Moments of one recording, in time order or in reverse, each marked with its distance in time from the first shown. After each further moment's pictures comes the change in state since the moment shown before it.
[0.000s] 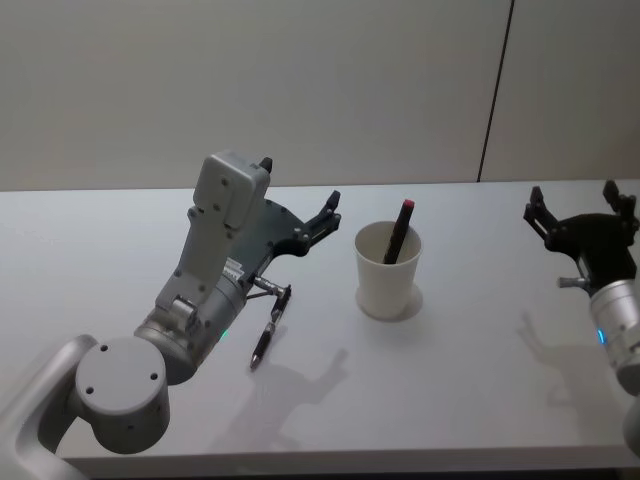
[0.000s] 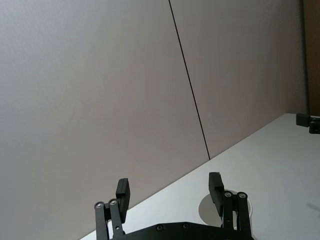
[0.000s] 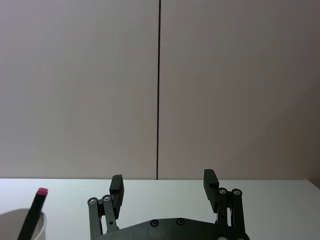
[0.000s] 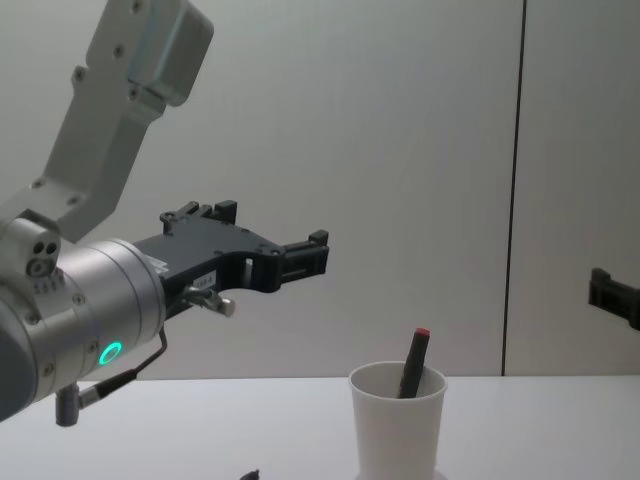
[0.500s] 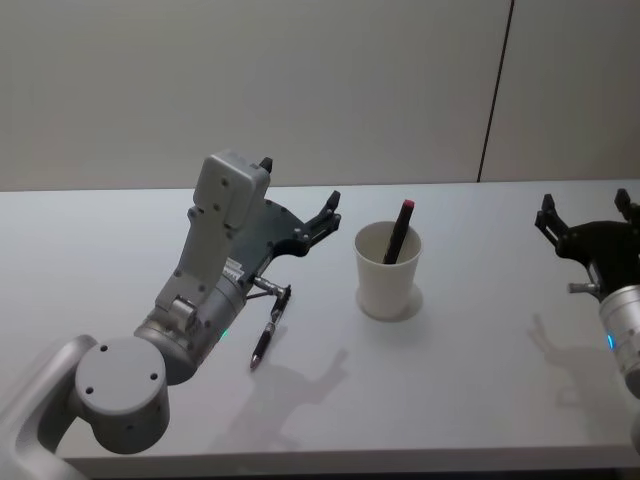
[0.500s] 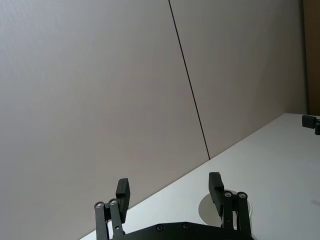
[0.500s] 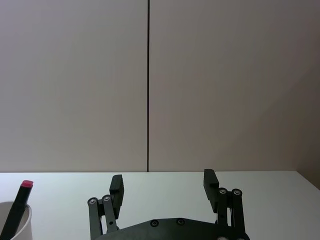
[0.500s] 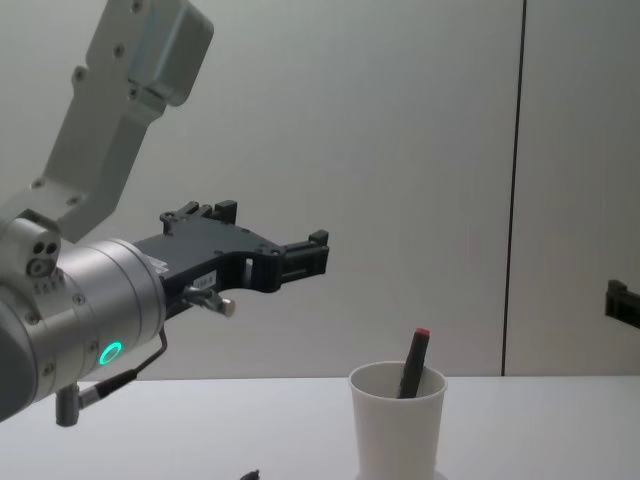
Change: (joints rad) left arm 0.000 0.000 0.000 0.000 0.000 0.000 0.000; right arm -0.012 0.009 0.012 -0.006 0.002 0.026 -0.017
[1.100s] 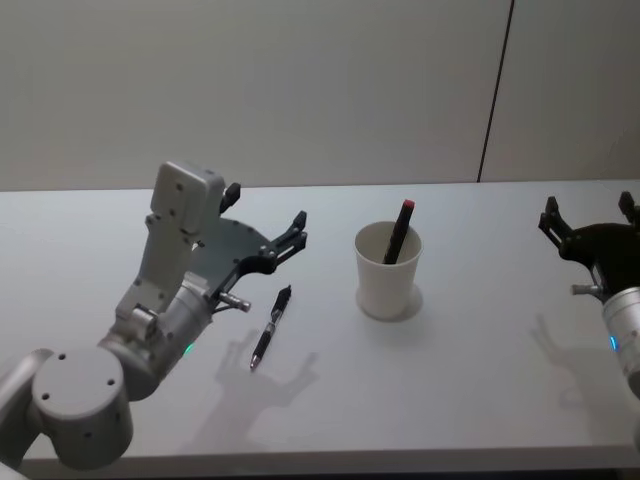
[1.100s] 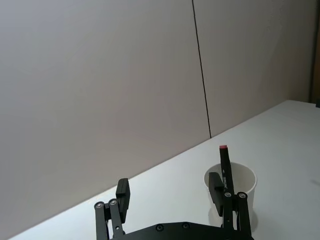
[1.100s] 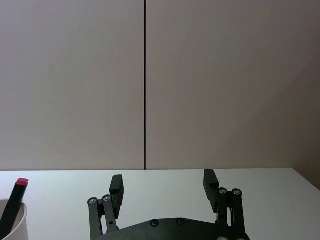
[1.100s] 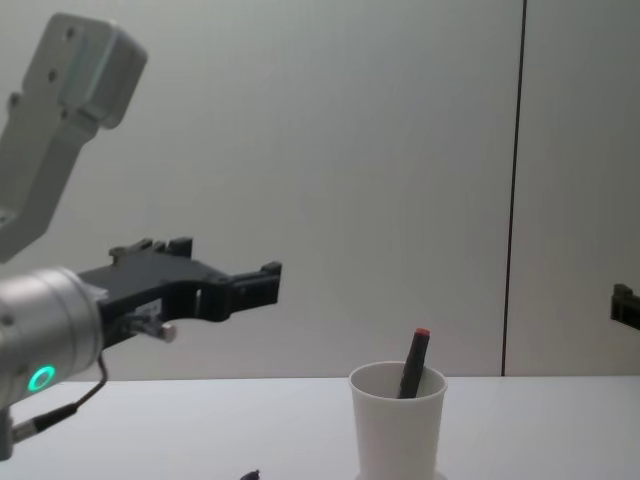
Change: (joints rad) left arm 0.046 0.063 -0.042 -0.028 -0.115 0.060 -0.013; right arm -0.004 0.003 0.004 -0.002 0.001 0.009 -0.006
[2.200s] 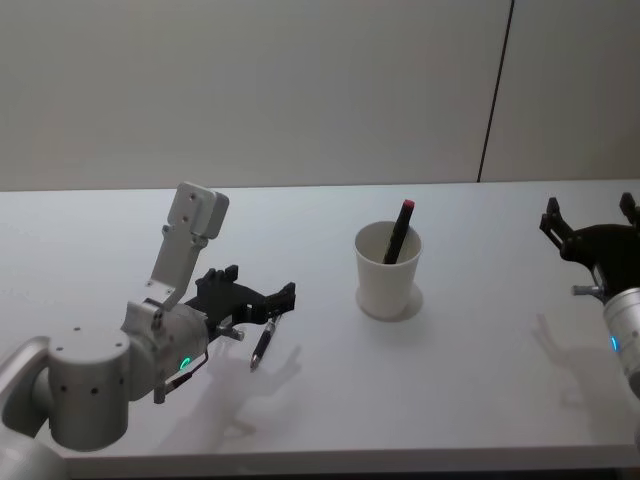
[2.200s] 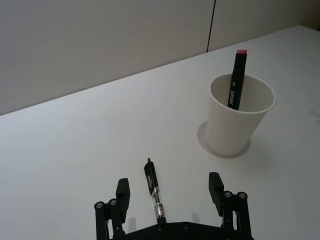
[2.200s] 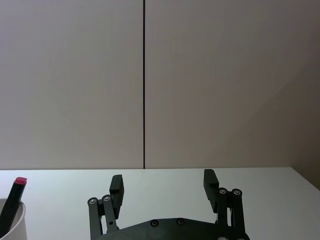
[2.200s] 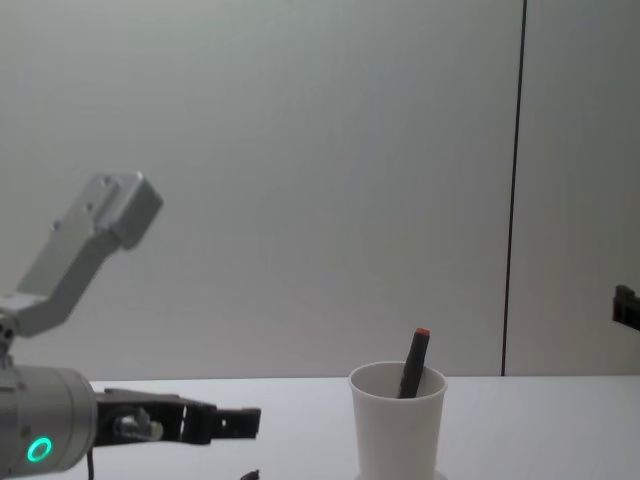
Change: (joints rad) left arm -0.077 -0.041 -0.021 0.156 -0.137 0.356 -0.078; right arm -0.001 0.001 0.001 0.000 0.000 0.002 -0.001
